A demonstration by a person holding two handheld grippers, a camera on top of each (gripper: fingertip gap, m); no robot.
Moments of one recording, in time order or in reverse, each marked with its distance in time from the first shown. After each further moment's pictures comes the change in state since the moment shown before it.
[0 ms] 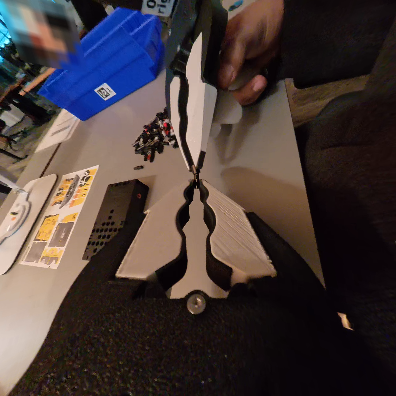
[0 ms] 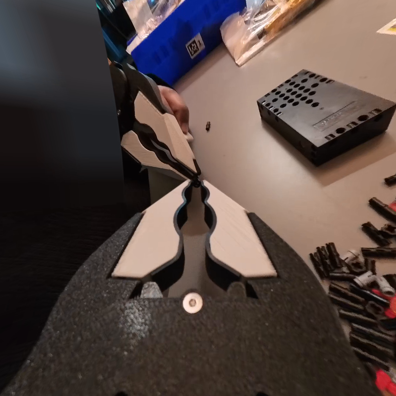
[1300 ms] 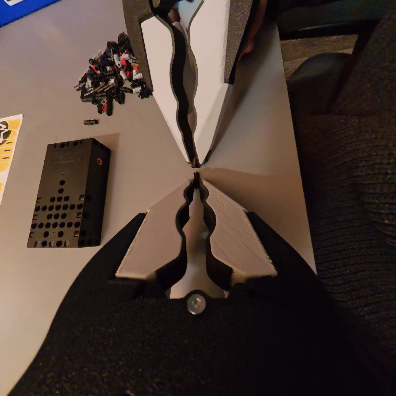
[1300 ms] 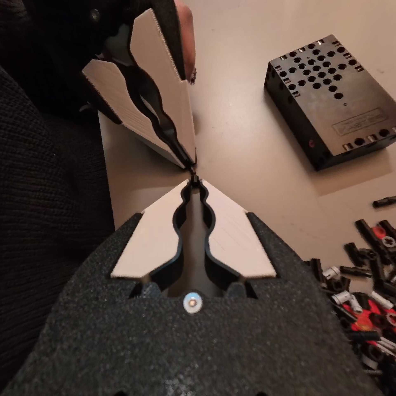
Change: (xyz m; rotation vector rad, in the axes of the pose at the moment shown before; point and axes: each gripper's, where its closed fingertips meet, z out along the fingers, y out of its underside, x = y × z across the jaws) left arm 0.014 0.038 0.002 -0.212 0.225 -0.126; right arm 0.019 0.031 0.023 -0.290 0.191 -0.255
